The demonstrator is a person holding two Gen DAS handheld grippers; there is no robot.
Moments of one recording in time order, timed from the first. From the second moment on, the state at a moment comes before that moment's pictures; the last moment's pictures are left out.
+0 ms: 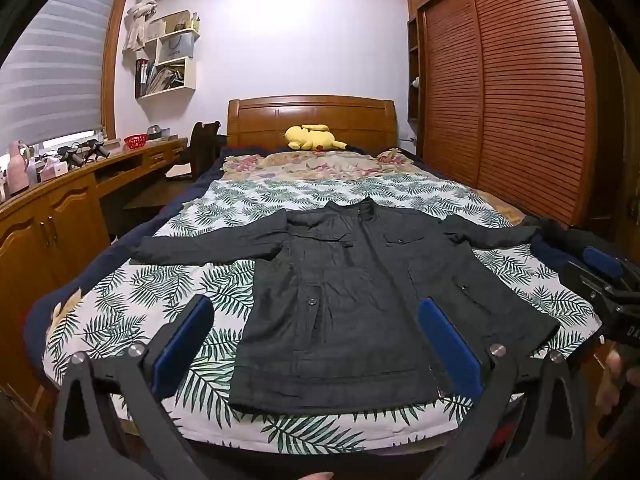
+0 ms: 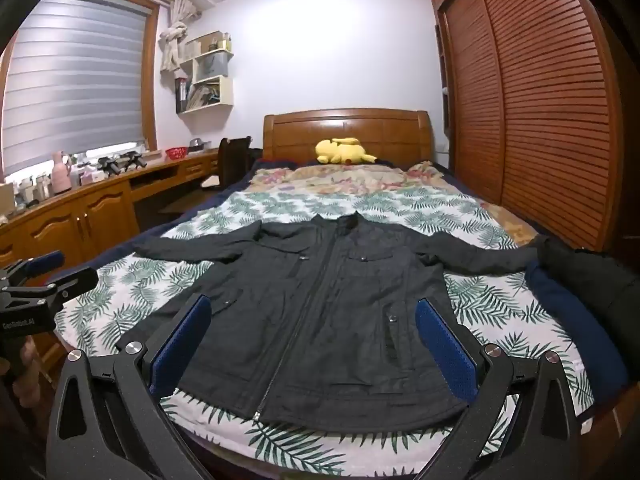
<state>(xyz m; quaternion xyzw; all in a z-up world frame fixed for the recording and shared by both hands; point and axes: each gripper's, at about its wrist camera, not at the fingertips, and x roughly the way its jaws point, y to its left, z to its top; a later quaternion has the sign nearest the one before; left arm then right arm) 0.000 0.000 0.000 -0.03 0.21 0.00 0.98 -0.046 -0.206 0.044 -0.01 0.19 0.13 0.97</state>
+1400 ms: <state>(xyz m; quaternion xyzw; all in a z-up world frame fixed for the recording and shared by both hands) -0.013 -0.011 0.014 -0.01 0.20 0.01 0.98 -0.055 -0.202 0.052 -0.02 0.18 0.13 0.97</state>
